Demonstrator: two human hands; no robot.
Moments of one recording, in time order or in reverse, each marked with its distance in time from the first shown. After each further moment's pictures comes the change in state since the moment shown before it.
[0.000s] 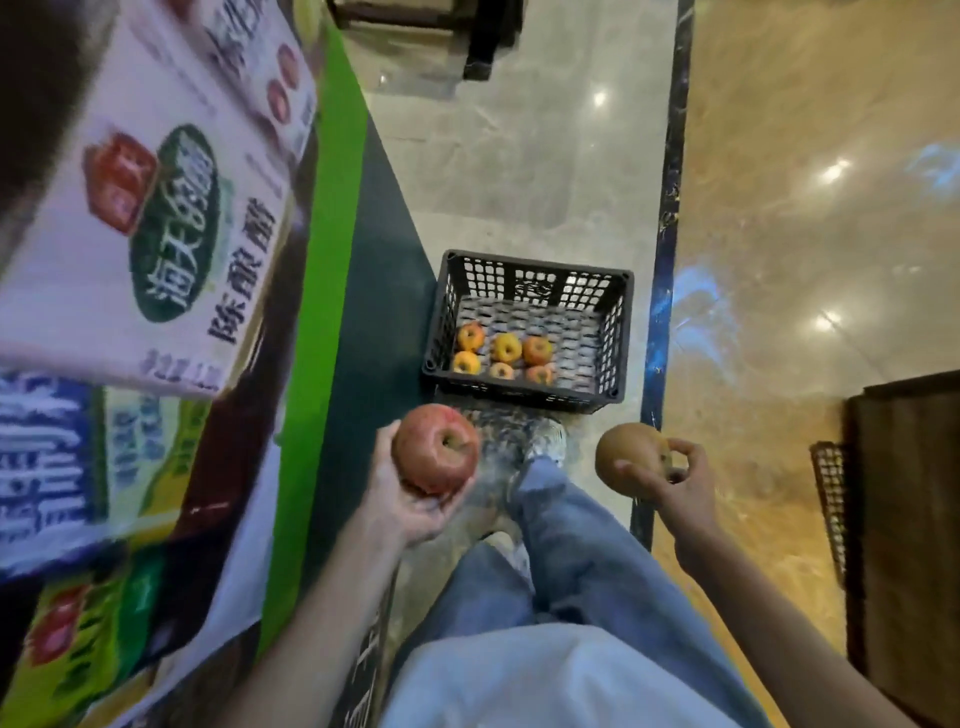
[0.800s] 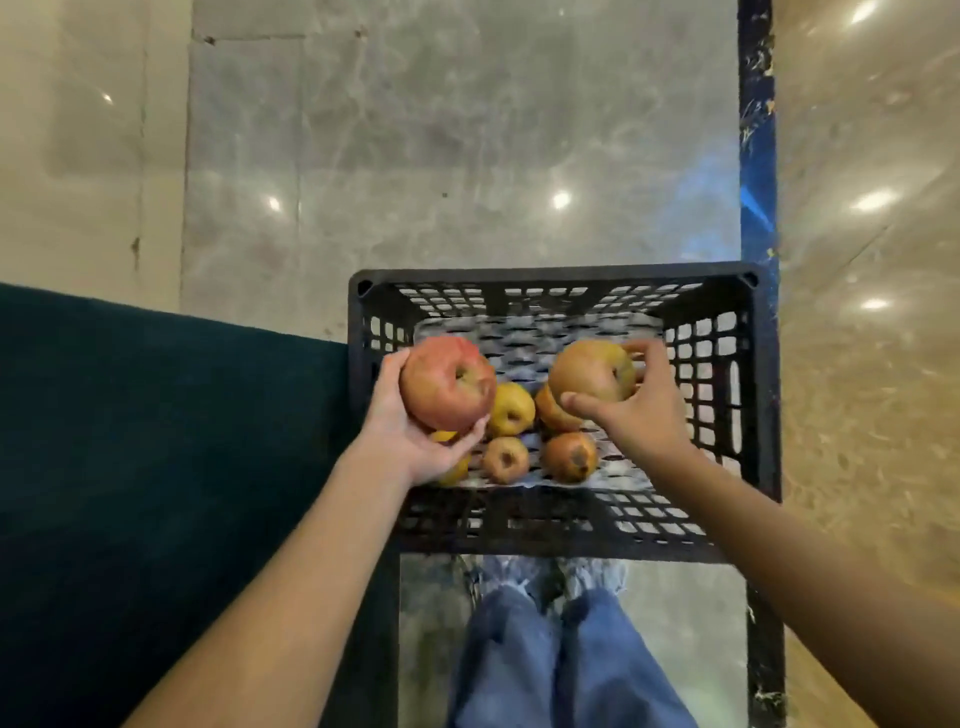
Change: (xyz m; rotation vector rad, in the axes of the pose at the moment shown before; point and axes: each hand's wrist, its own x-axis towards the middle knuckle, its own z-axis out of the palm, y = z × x) left_hand 0.412 0.211 0.245 0.248 0.096 -0.041; right_hand 0.450 0.004 0.214 -0.290 -0.012 -0.118
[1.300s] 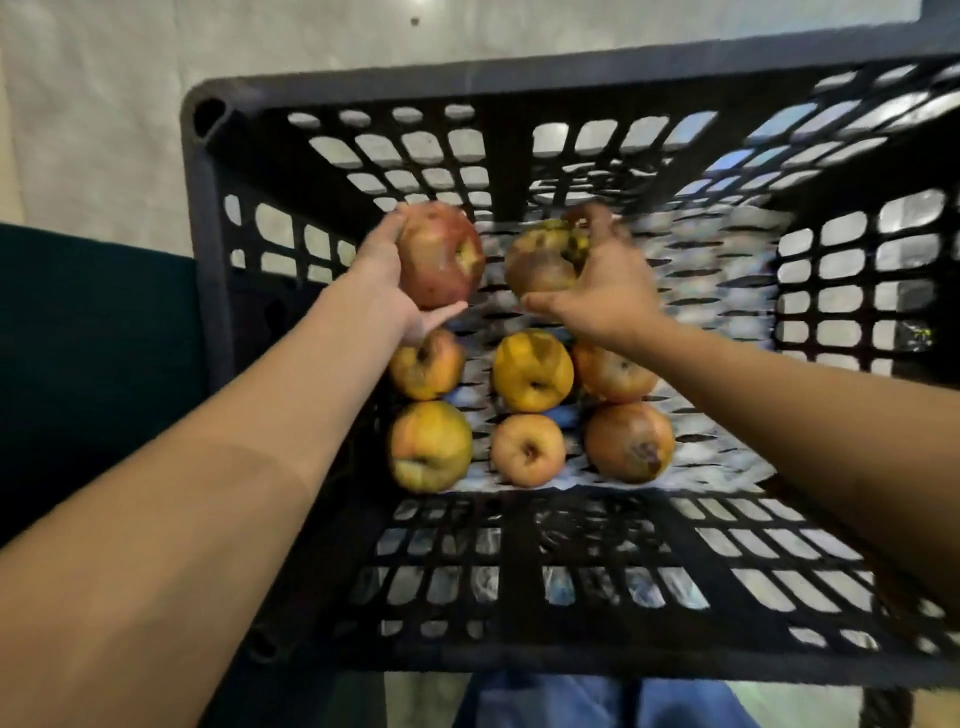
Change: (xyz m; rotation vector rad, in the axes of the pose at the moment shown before) left_hand 0.202 0.067 0.035 0.191 0.161 0.256; right_hand 0.160 0.081 0.141 -0.405 -0.095 -0.139
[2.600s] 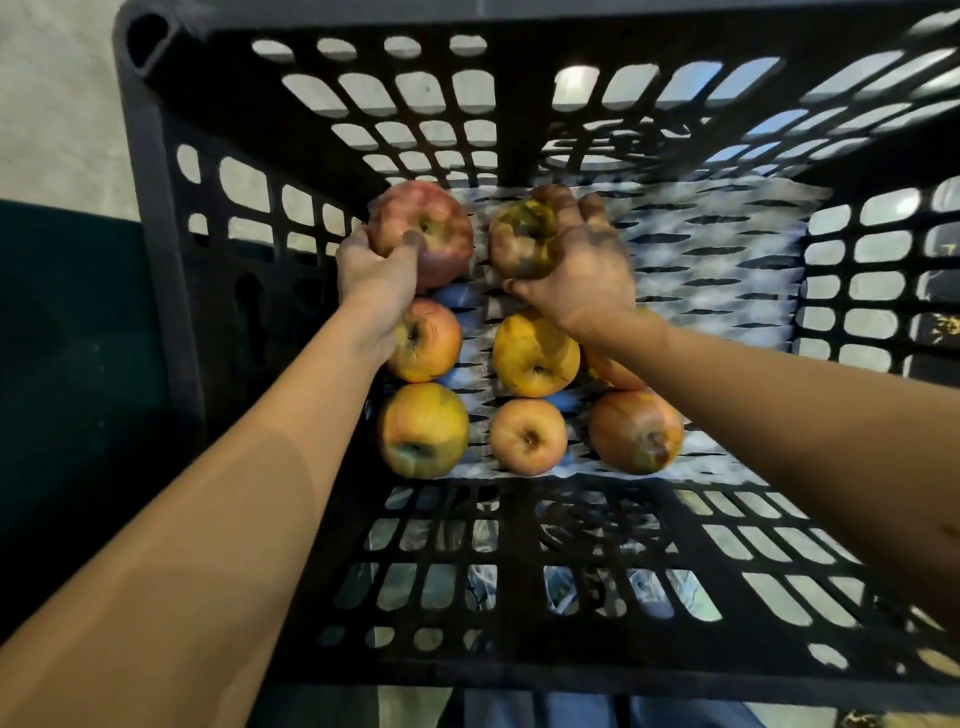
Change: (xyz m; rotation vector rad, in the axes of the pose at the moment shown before) left_hand 0.060 -0.027 -0.023 0.513 0.153 0.556; right_hand 0.018 0.000 0.038 -0.176 -0.037 -0.041
